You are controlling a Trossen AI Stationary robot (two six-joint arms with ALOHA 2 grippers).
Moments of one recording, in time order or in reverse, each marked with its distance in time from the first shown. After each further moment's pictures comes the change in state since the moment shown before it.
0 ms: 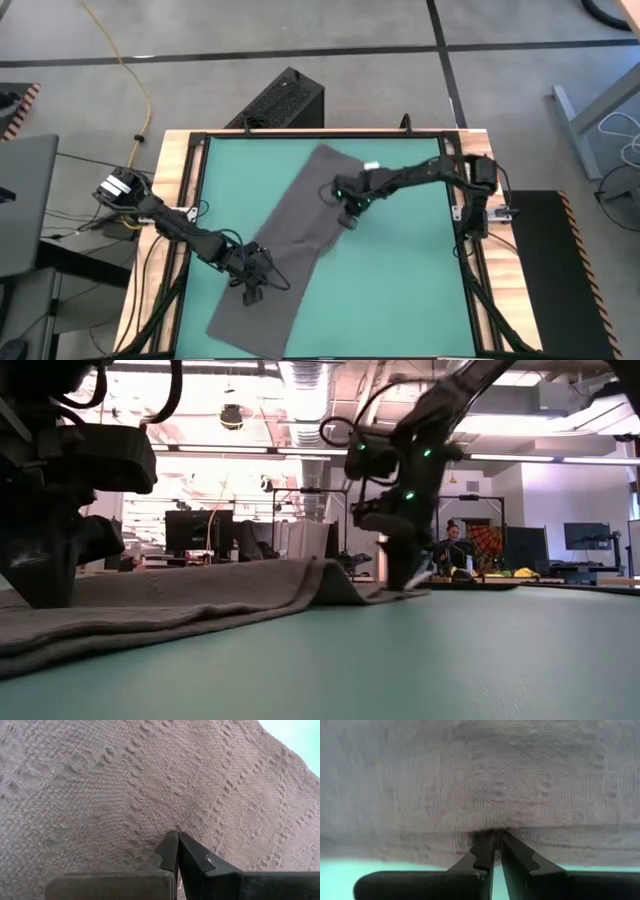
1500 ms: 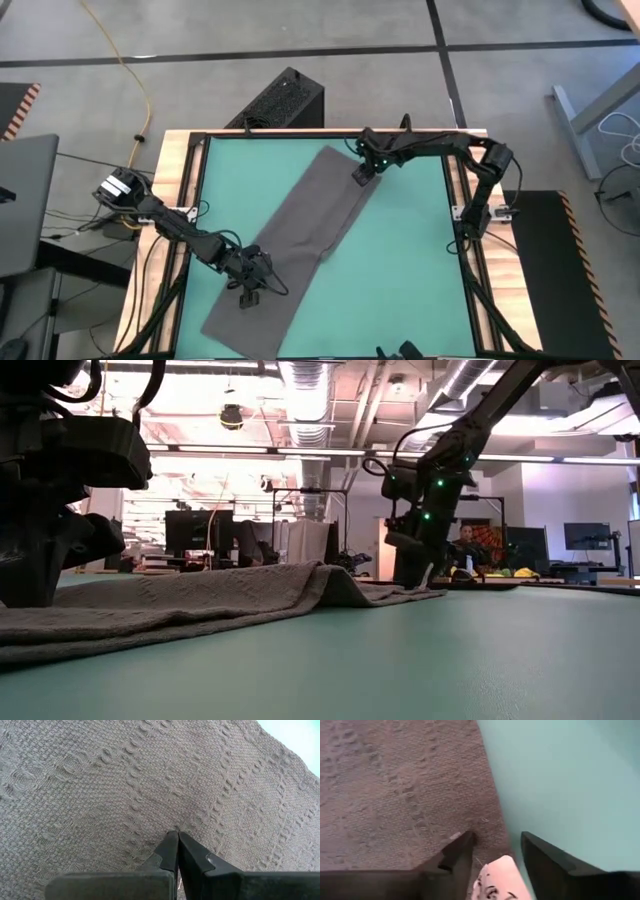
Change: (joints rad) left arm -0.015 0.001 -0.002 0.045 0.026 0.080; right arm -0.415 -0.066 -0.119 0.199 0.013 -0.128
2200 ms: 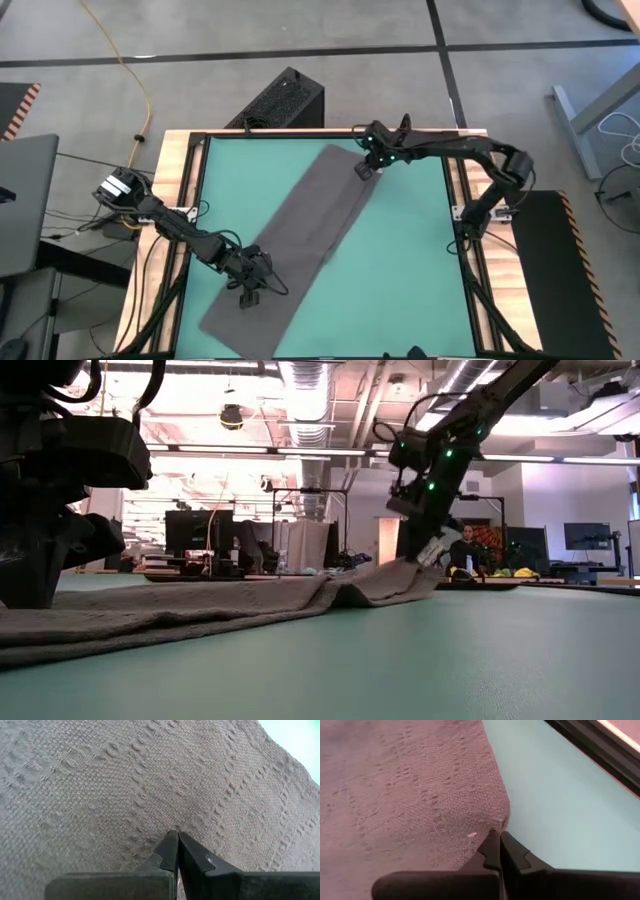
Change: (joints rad) left arm 0.000 0.000 0.000 -0.003 -0.003 -0.003; right arm 0.012 -0.171 0.000 -0.058 0.013 0.034
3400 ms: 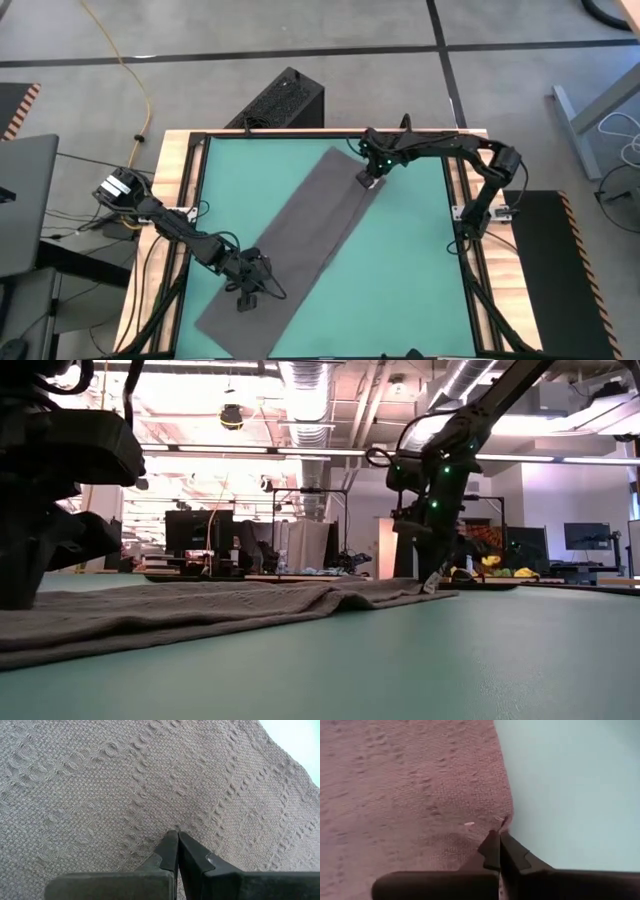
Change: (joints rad) left arm -0.023 -0.001 0.000 0.044 0.027 0.014; right arm 0.004 0.097 0.000 -0.070 -0.037 -0.013
